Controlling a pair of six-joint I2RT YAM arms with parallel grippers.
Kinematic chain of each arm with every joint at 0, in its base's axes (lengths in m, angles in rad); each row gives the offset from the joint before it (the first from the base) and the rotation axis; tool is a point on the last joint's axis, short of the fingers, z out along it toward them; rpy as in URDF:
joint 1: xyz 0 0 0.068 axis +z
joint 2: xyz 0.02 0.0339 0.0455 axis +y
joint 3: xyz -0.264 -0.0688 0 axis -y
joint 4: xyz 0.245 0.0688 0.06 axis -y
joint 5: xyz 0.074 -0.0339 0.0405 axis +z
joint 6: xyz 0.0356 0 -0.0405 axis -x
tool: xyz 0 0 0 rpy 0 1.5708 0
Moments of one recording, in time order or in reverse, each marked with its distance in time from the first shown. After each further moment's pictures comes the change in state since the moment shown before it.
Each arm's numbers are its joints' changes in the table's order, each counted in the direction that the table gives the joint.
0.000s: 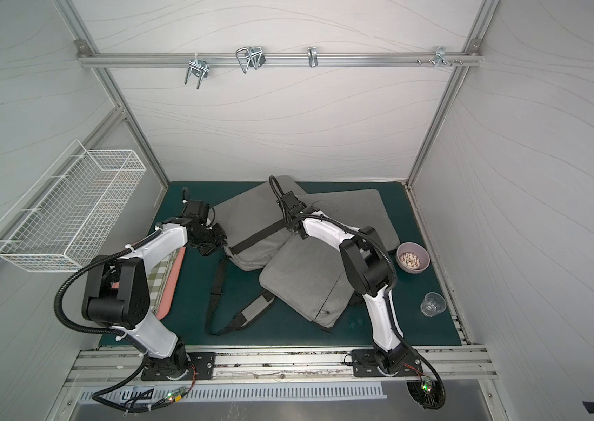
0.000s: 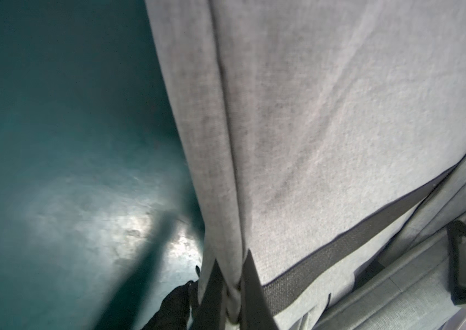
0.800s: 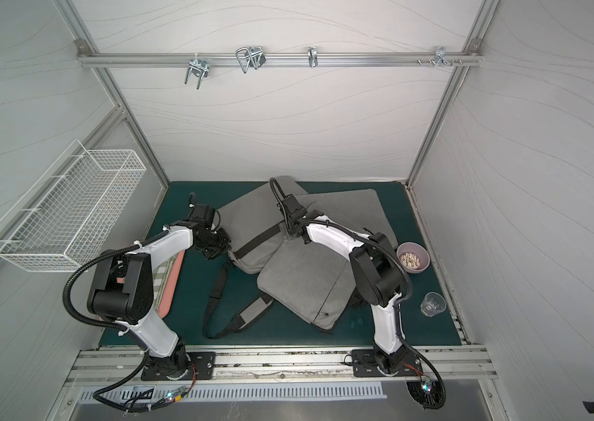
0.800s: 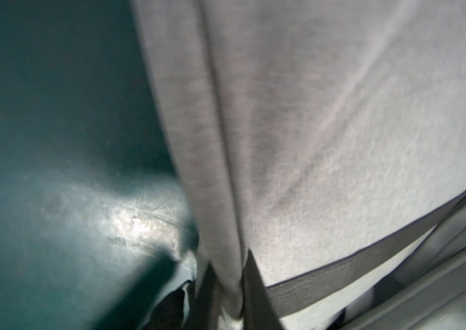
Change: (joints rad) left arm -0.066 0.054 -0.044 0.063 -0.021 0.040; right arm 0.059 -0.106 -0.090 -0.006 0.139 -0.156
